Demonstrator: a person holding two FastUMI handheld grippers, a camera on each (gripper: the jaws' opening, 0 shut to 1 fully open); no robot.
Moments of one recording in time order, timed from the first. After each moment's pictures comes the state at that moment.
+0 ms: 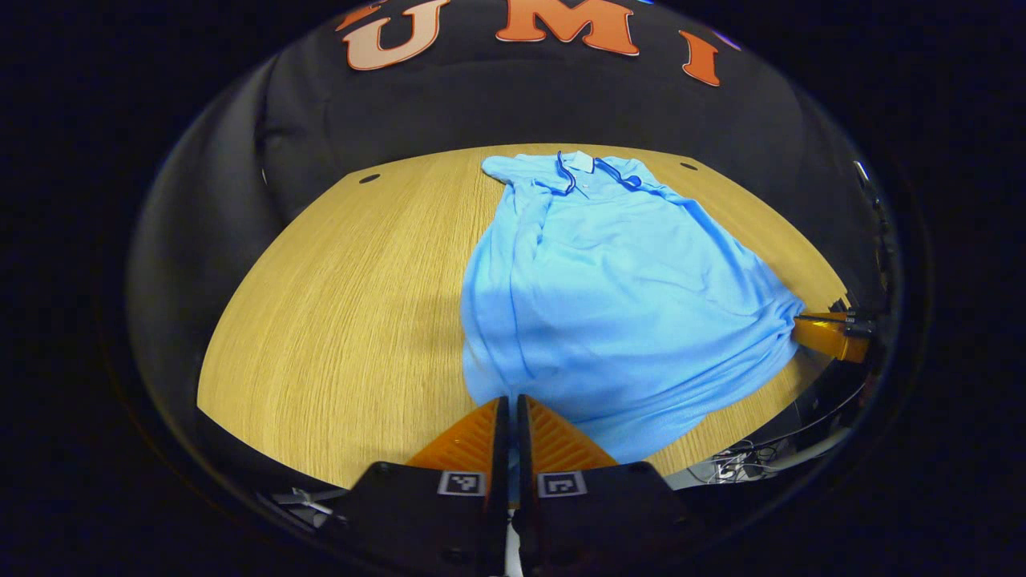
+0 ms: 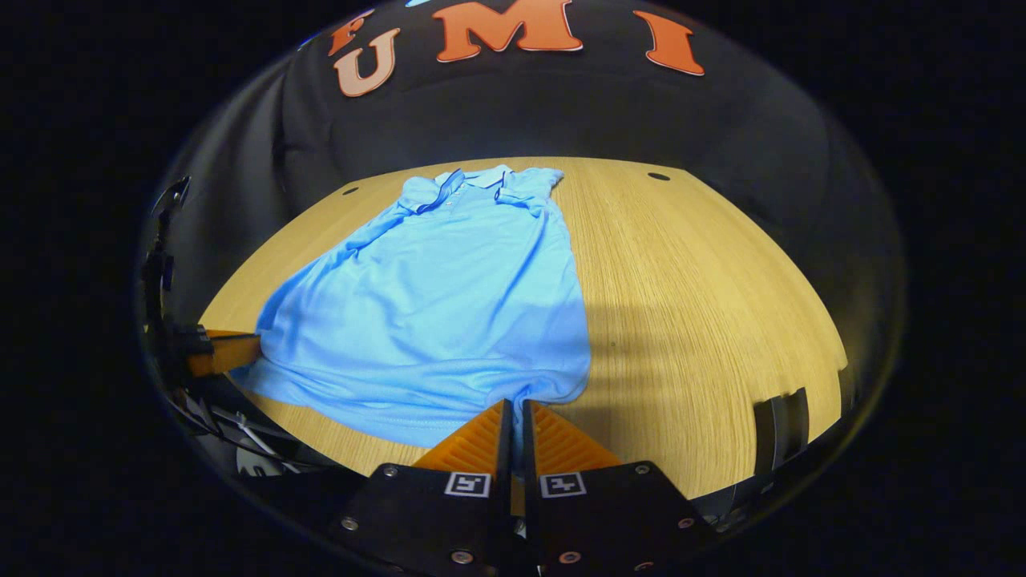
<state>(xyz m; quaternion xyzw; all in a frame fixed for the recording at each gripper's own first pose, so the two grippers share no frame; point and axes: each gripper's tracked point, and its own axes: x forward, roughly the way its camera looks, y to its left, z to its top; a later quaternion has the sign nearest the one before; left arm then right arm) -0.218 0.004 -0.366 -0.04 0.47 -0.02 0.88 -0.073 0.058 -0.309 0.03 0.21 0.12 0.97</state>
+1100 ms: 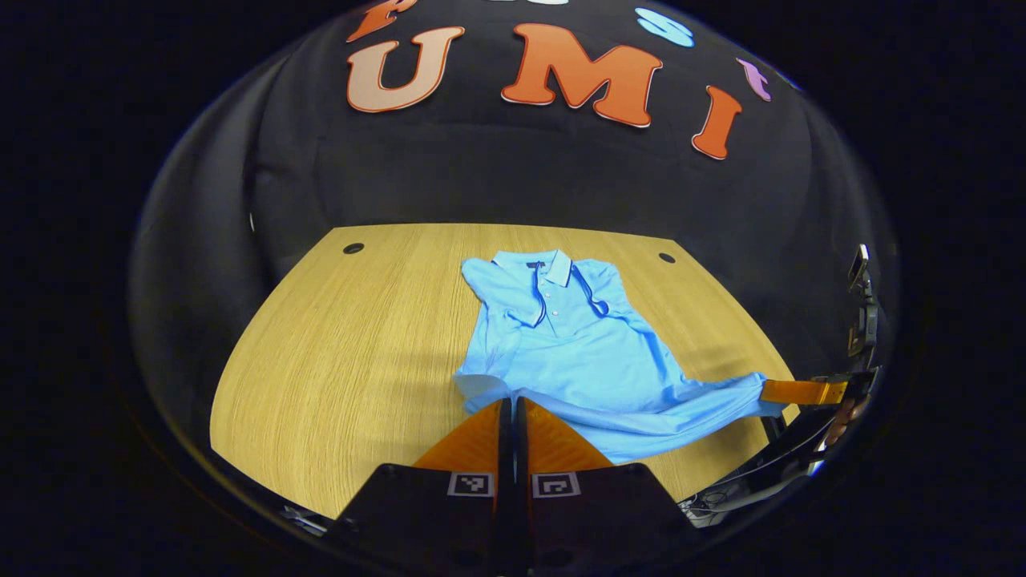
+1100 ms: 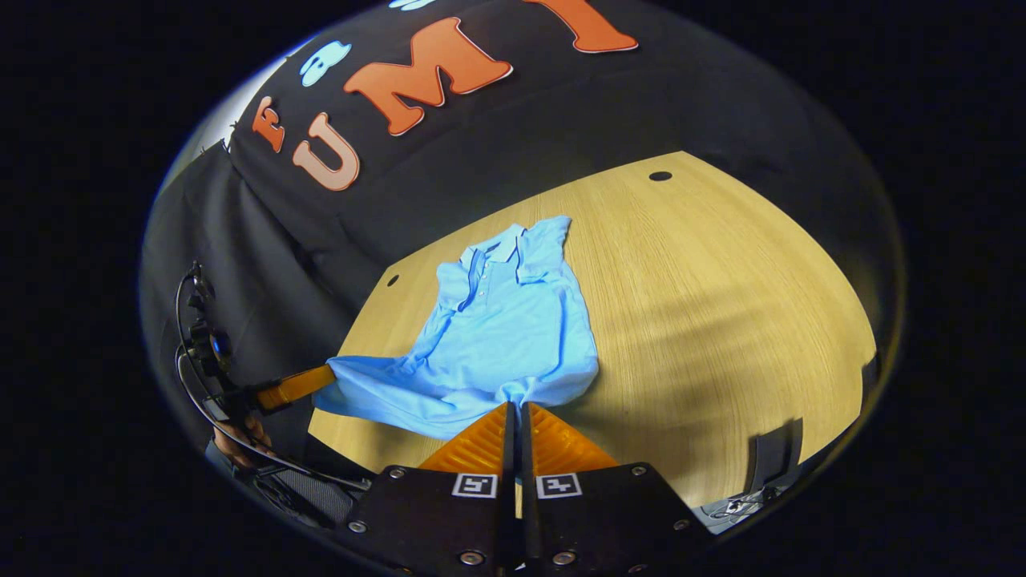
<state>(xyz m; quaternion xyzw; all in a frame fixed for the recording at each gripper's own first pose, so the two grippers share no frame) -0.096 -0.002 -0.223 -0.10 0.38 -0.04 0.92 -0.074 0.033 -0.174 0.20 0.18 0.20 0.94</state>
